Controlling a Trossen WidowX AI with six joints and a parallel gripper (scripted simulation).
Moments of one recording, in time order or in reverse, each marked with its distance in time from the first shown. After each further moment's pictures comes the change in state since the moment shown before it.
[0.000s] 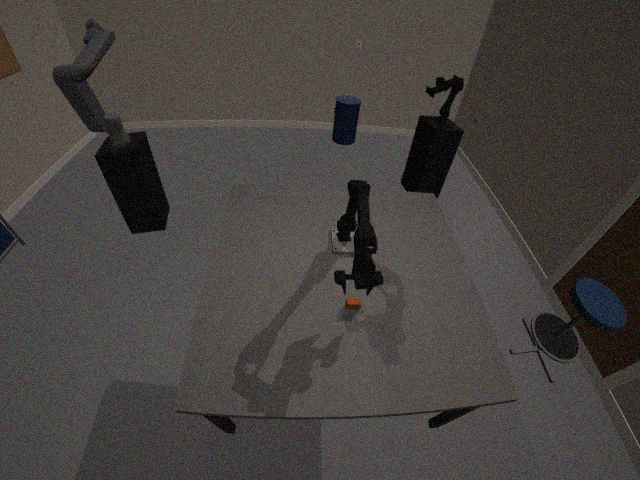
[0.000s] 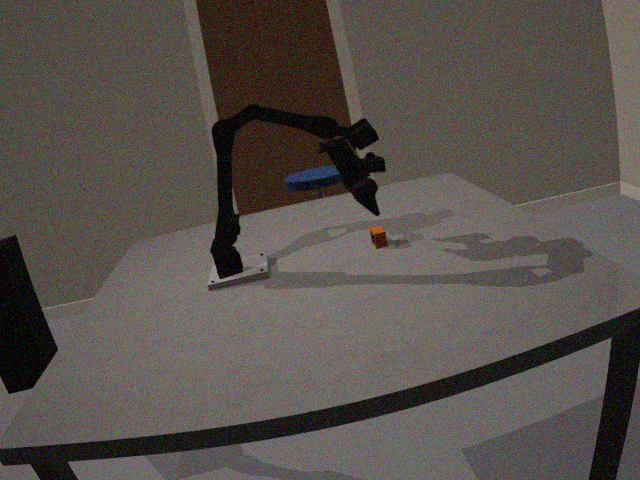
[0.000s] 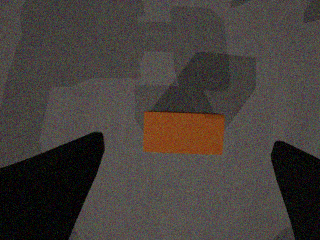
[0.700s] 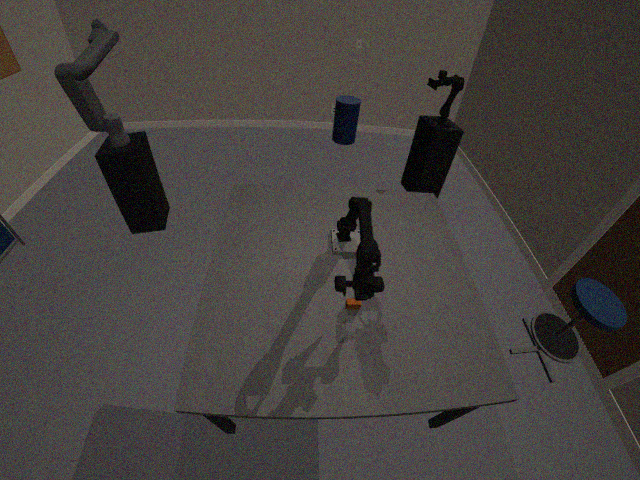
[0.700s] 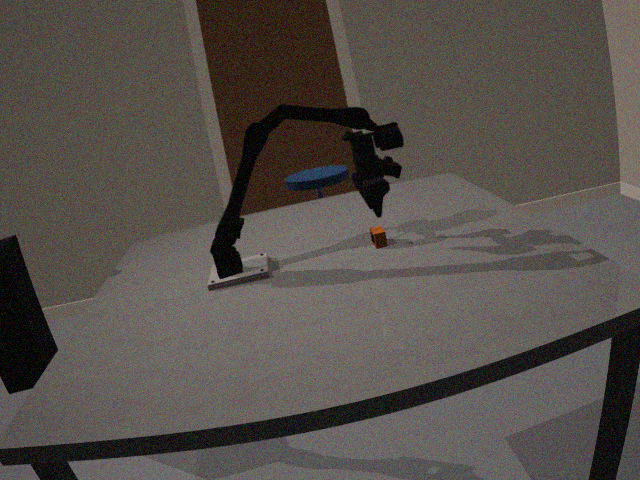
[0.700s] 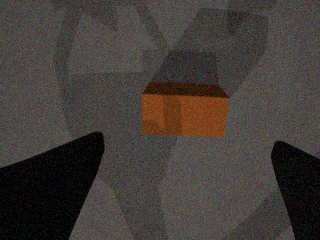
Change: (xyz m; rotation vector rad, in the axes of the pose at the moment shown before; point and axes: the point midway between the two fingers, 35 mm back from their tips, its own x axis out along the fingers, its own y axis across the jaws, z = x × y) arm 0.007 0.000 0.011 -0.001 0.321 0.001
